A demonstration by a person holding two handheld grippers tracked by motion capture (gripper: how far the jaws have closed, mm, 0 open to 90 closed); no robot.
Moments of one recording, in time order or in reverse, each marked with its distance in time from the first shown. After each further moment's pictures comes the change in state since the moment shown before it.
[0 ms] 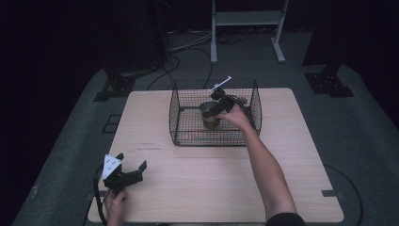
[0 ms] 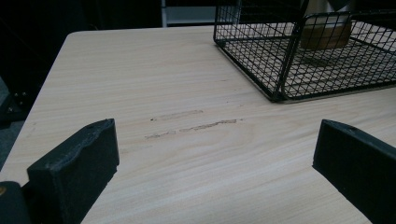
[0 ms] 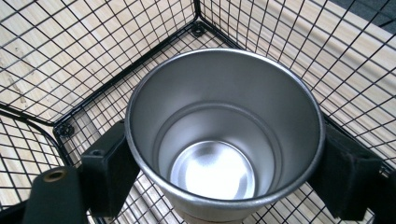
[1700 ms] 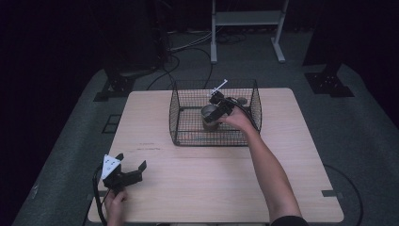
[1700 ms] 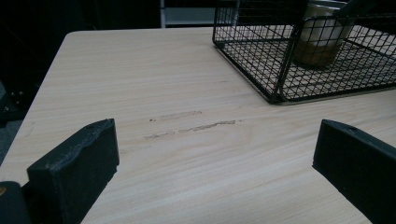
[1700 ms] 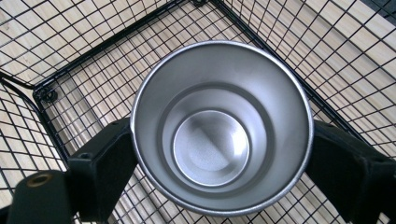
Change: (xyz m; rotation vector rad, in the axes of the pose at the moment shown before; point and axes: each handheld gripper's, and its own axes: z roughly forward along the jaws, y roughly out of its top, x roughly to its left) left arm 0.001 0.000 -0.001 -0.007 -0.007 -0.011; right arm 0.009 -0.006 0.001 0.079 -0.052 -0.092
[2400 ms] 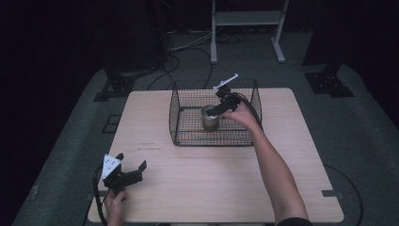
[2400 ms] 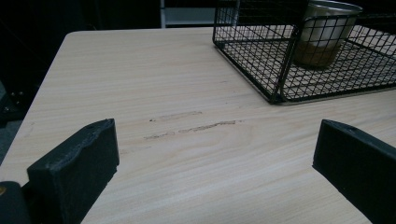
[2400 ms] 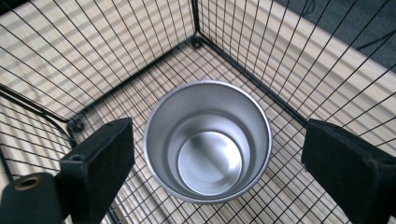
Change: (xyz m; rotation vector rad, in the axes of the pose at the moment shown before) left arm 0.000 0.000 0.000 0.003 -0.001 0.003; right arm -0.010 -0.001 -0.031 -0.138 0.039 0.070
